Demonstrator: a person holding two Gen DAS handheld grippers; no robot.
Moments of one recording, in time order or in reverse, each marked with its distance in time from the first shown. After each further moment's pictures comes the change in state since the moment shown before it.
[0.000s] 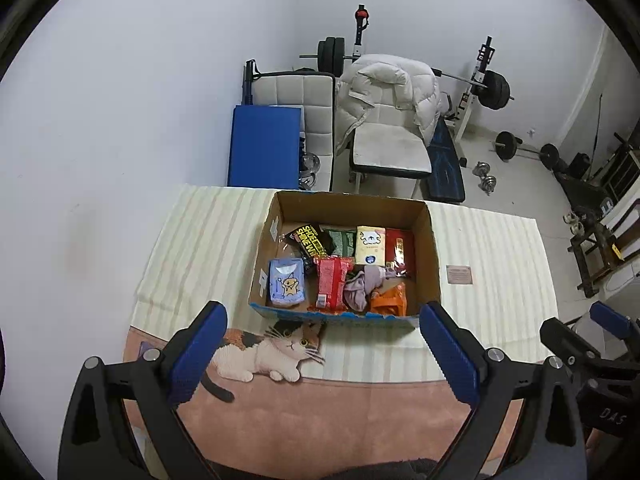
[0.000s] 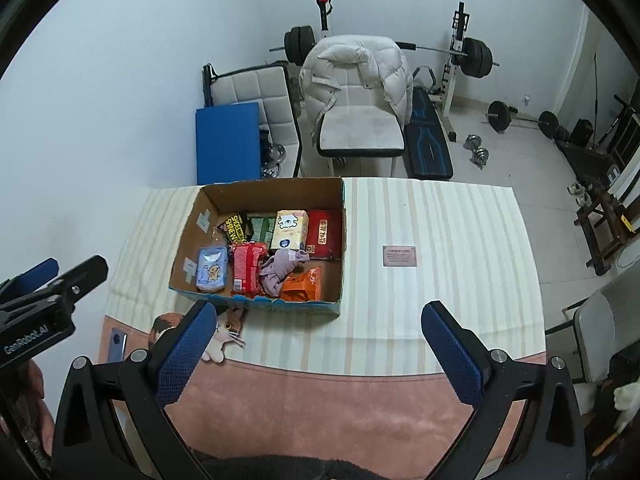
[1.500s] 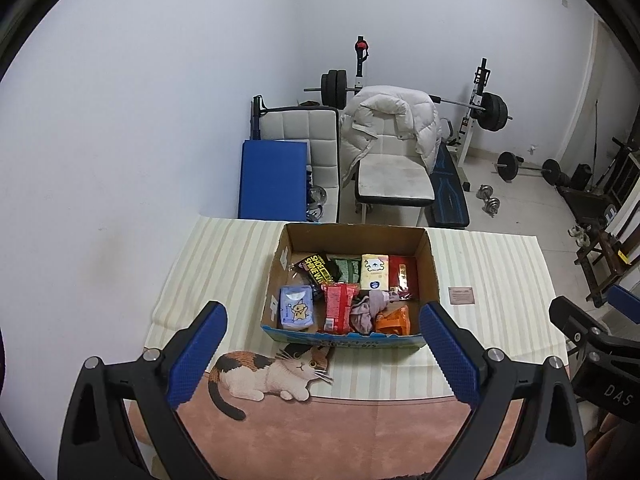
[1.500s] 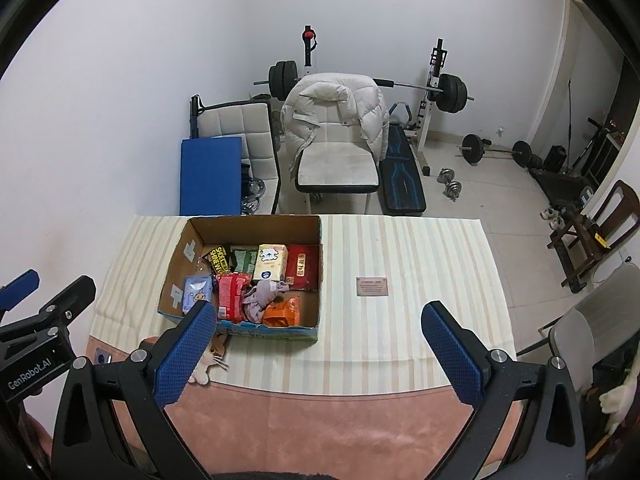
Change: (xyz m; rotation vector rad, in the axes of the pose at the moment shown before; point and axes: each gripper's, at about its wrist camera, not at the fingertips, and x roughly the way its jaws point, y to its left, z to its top) left arm -0.031 0.000 -0.008 0.021 -0.131 0.028; right arm -0.044 0.008 0.003 -0.014 -0.128 -0.107
